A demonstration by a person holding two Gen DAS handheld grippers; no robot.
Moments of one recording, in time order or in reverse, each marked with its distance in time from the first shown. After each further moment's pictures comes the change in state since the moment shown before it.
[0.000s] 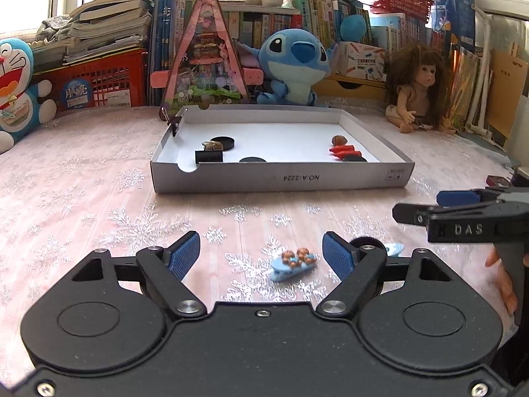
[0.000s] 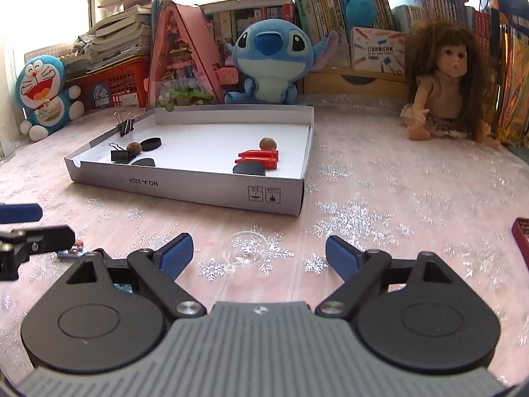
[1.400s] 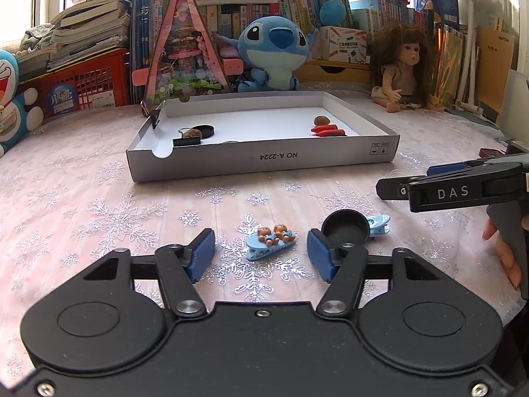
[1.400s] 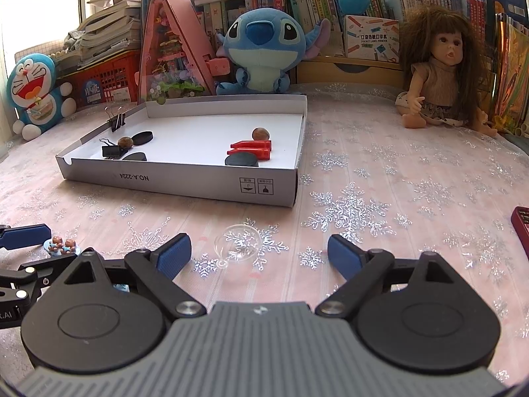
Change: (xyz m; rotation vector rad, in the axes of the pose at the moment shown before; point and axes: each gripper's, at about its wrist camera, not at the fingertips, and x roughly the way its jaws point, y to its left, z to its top) left arm 0.007 -0.019 -0.014 0.071 0.016 -0.016; right arm 0.005 -0.001 0.000 0.014 0.031 -0.015
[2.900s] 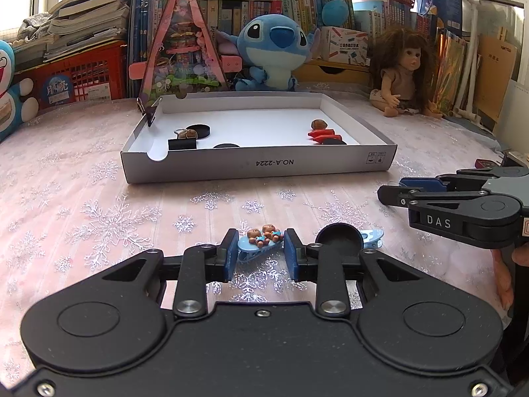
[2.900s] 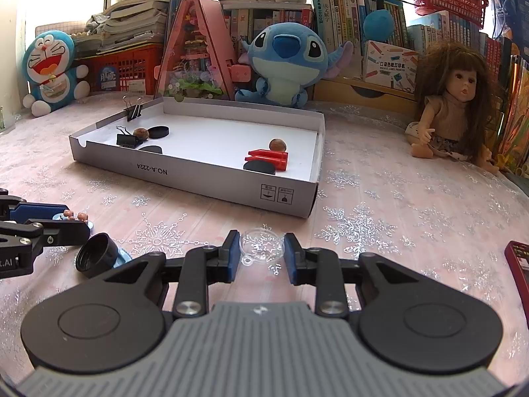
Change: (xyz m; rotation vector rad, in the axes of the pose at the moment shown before) left arm 0.002 0.003 0.009 -0.042 0.021 -0.021; right arm -0.006 0.018 -0.003 -0.132 -0.039 -0.014
